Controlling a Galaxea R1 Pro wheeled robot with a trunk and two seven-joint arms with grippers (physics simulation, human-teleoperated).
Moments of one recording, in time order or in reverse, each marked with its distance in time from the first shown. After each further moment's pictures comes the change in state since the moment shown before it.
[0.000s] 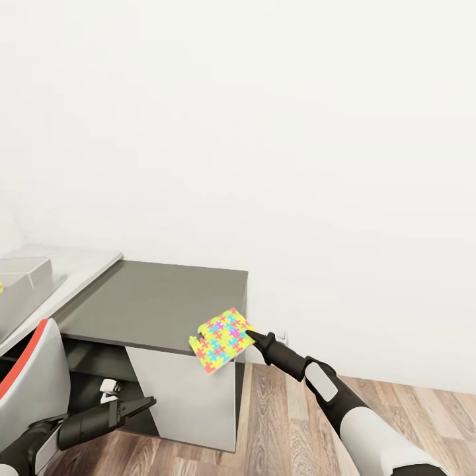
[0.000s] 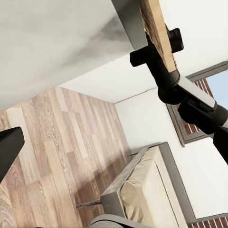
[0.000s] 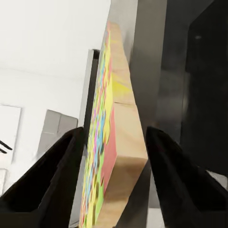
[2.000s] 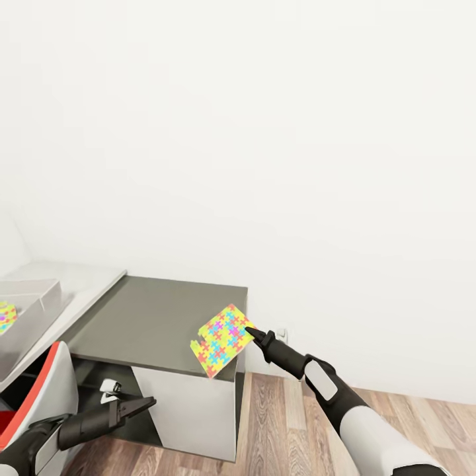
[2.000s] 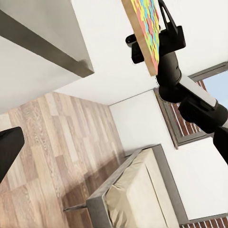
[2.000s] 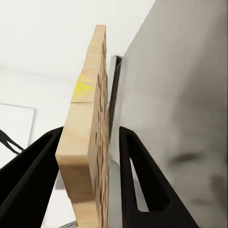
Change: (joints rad) left arm 0.000 0.000 -0.001 0.000 -0.001 0.004 0.000; right arm 0.000 0.000 0.005 -0.020 0.008 -0.009 -0.005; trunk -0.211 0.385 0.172
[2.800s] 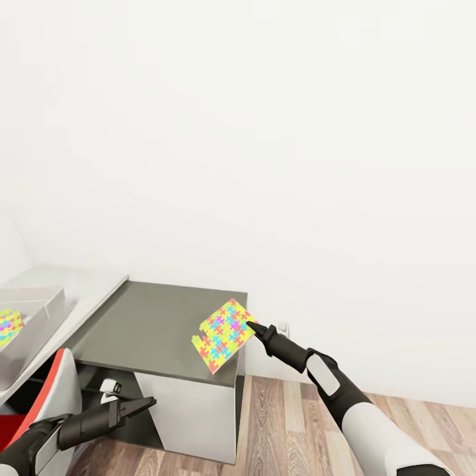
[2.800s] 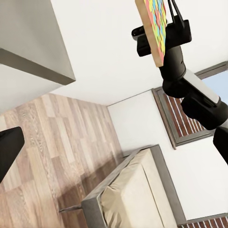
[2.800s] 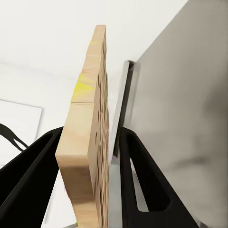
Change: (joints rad) left arm 0.000 0.000 0.000 0.000 0.000 -0.003 0.000; right arm -0.003 -0.012 0.000 -0.056 0.009 0.017 -0.011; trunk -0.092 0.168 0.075
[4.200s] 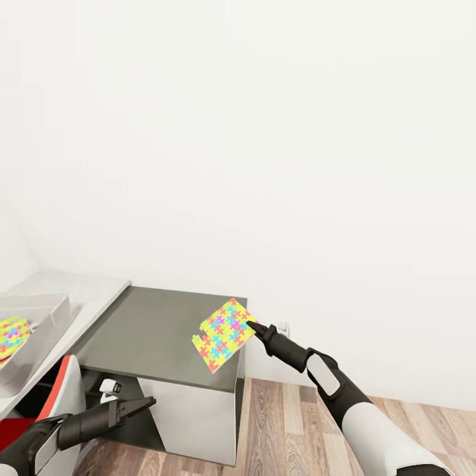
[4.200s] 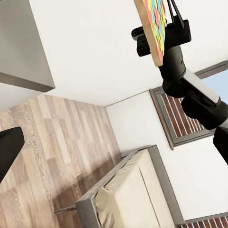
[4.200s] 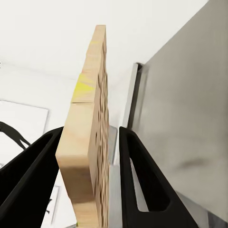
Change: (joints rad) left arm -0.001 0.002 0.000 0.000 0.000 -0.003 -0.002; right arm 0.000 0.000 -0.001 -0.001 0.000 -0.003 0.000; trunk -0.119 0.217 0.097
